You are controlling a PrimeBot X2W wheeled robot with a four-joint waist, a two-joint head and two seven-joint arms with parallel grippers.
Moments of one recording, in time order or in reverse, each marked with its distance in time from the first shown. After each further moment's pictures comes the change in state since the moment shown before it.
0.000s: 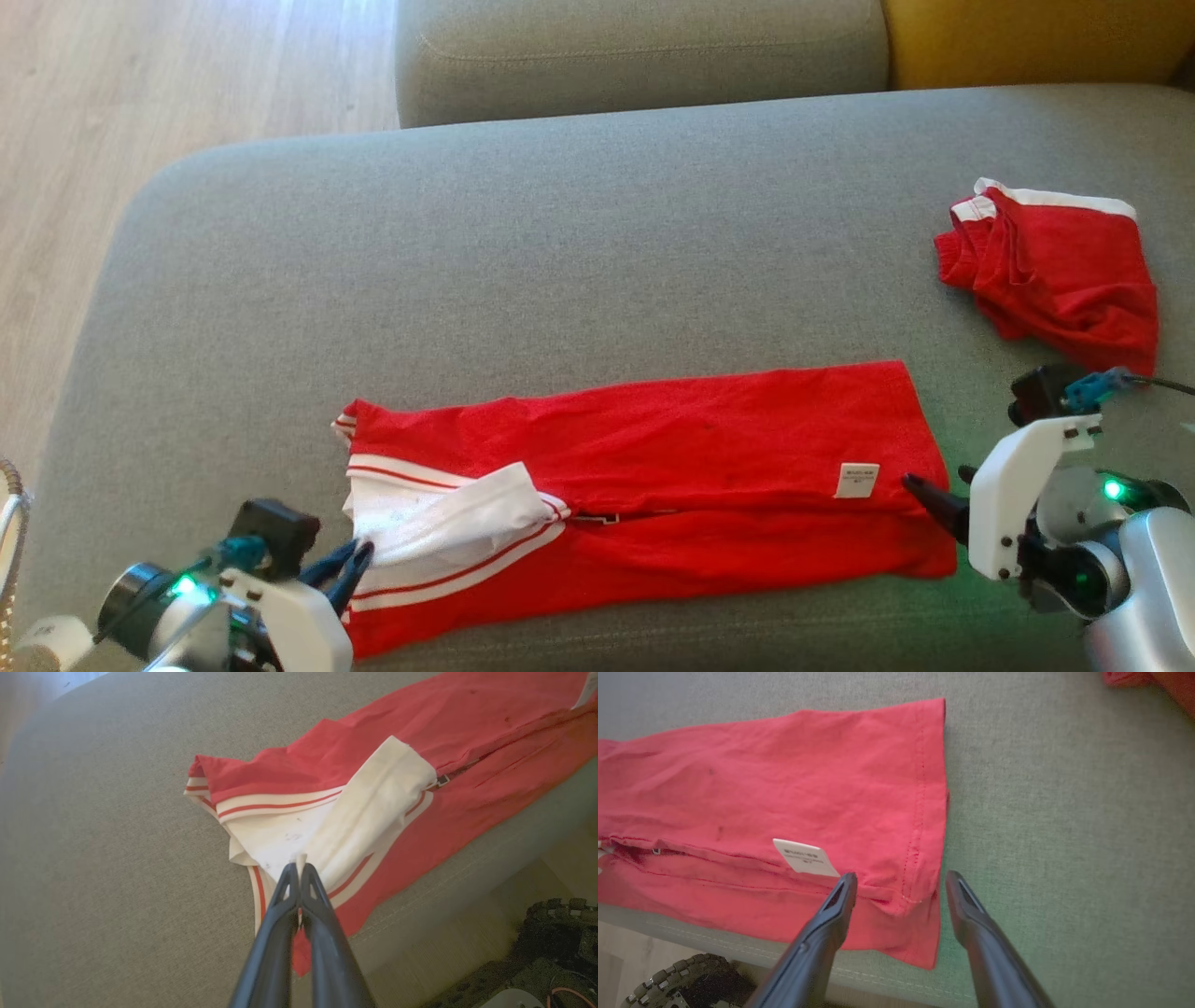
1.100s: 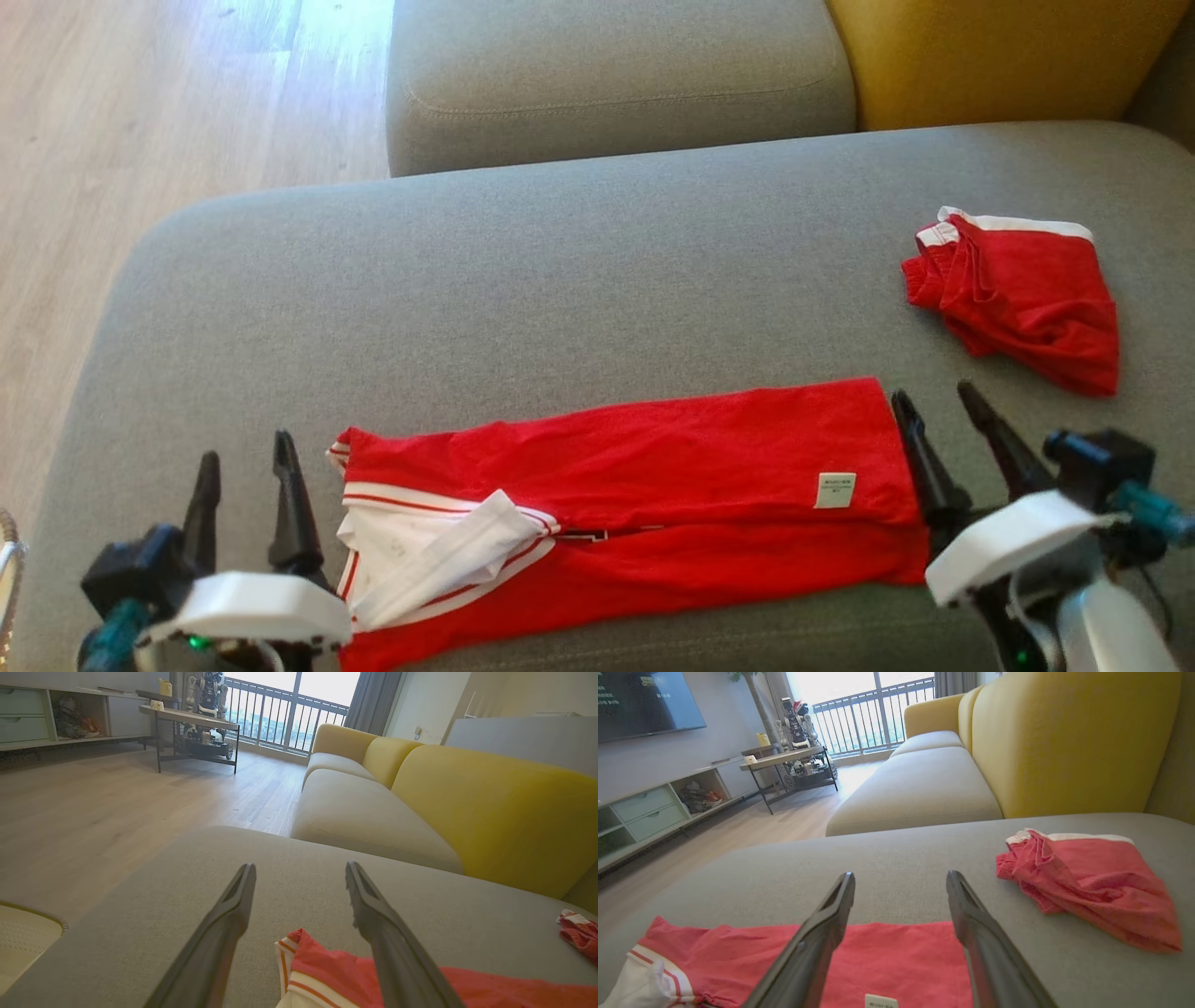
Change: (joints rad) left arm 0.085 -0.368 0.316 0.065 -0.017 0.250 -0.554; right arm 0.142 0.127 -0.016 -0.142 -0.129 0.000 -0.782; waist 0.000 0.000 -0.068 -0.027
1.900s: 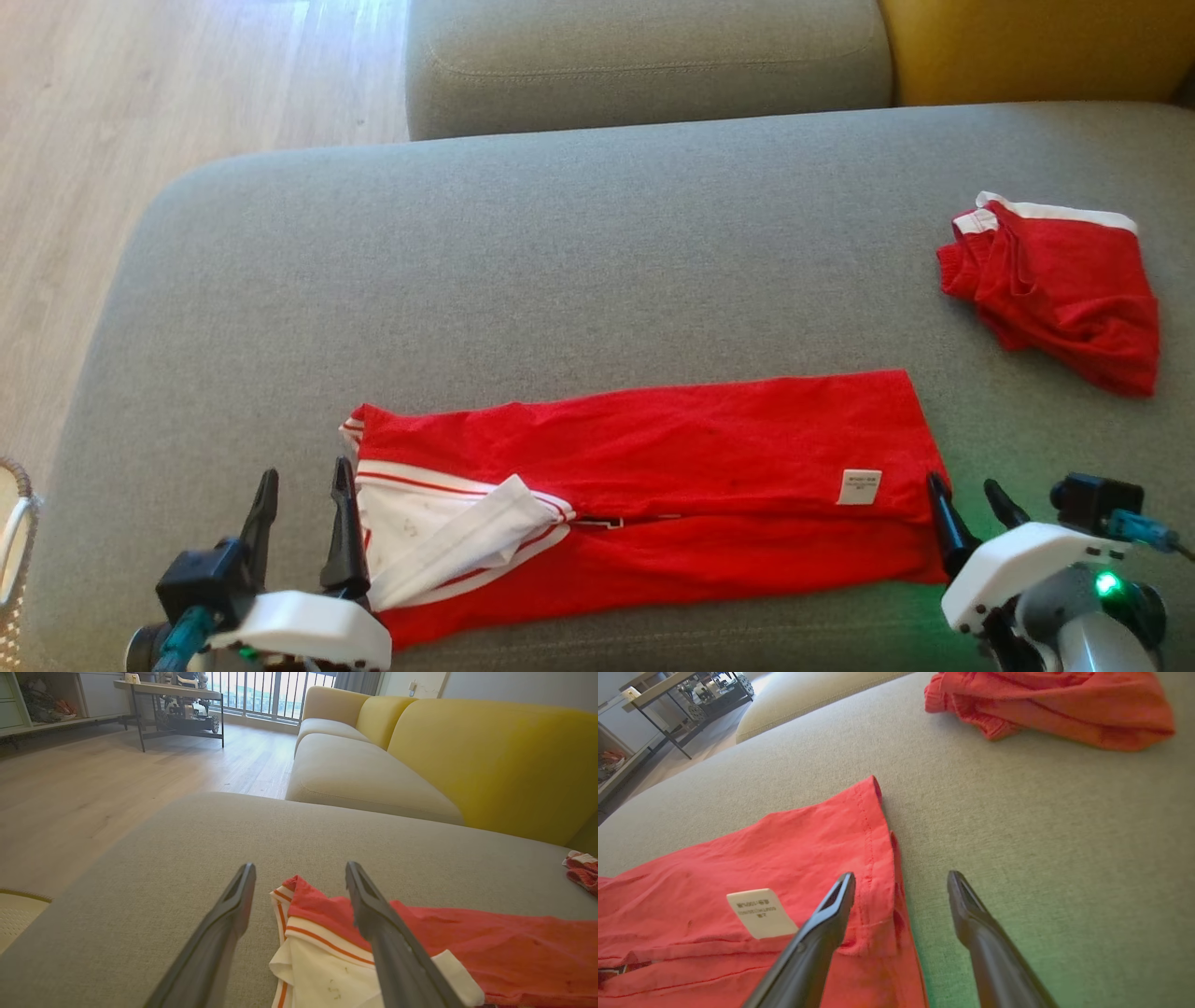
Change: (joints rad) left arm 0.004 -0.120 0.046 0.130 0.183 -0.157 0.000; right arm -0.090 0.062 -0.193 0.427 -0.056 0.000 0.035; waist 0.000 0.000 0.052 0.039
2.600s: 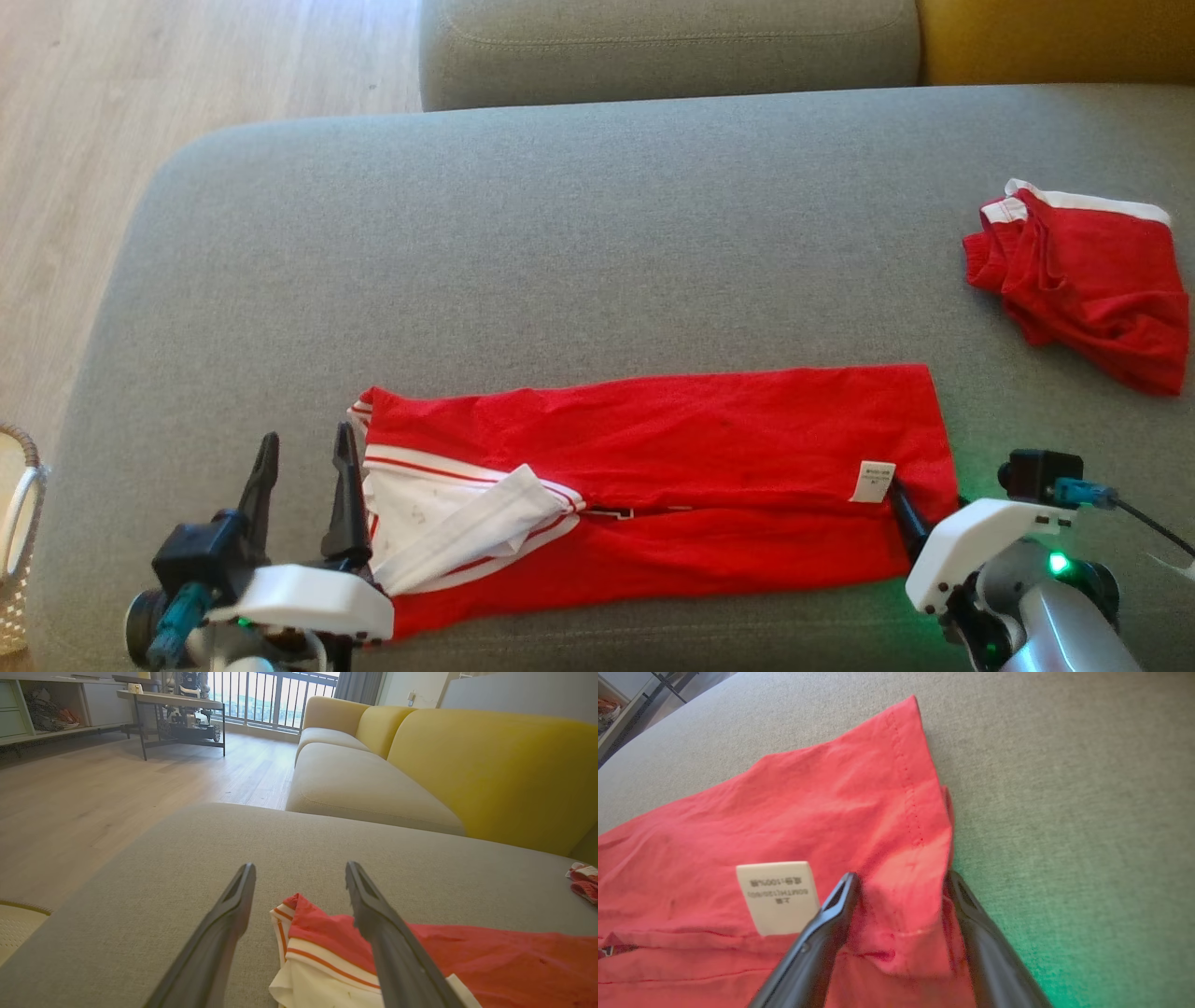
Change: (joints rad) left arm -0.041 -0.030 0.032 -0.011 0.044 -0.035 0.000; right arm -0.132 -0.007 0.083 0.217 0.024 0.000 0.036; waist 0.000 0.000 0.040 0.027
